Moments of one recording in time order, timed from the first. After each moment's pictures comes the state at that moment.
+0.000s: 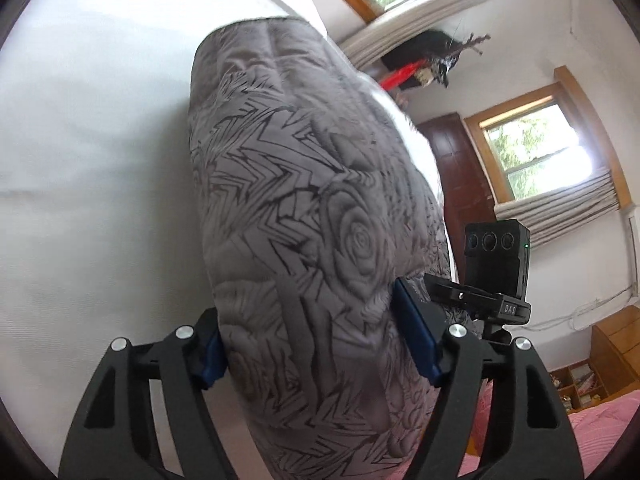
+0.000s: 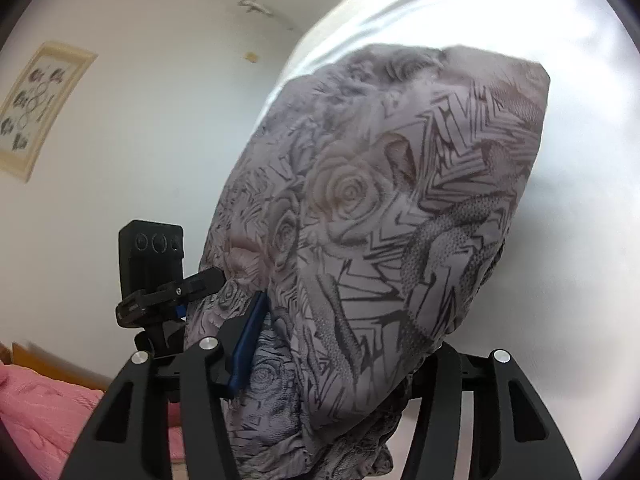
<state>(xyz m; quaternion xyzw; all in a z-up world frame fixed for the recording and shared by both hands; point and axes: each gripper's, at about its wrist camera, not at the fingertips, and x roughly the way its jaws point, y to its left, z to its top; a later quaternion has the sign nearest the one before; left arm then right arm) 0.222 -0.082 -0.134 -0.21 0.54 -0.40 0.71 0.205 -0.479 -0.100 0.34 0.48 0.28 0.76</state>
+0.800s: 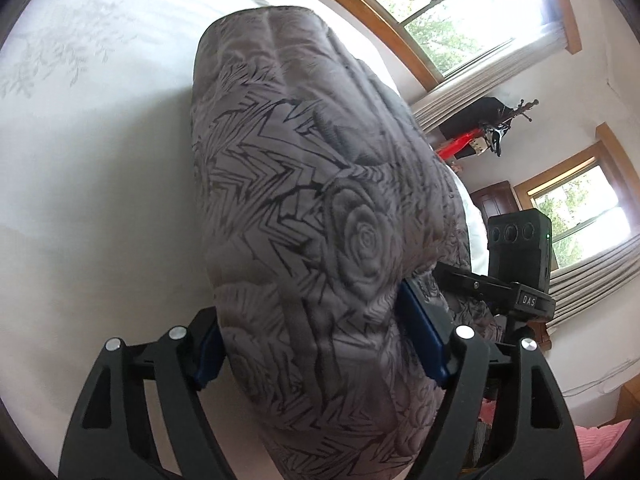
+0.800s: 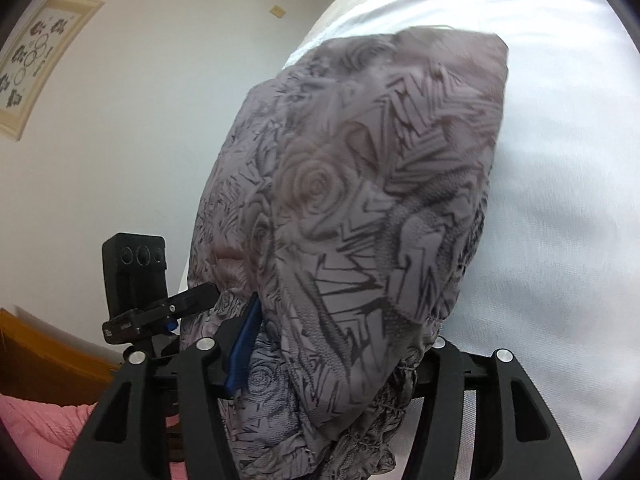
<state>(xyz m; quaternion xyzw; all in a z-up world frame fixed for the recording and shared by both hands) 0.256 0.023 -0.149 -0.24 0.50 -0.27 0.78 0.345 -0.387 -0.135 0.27 0.52 0.33 0.74</state>
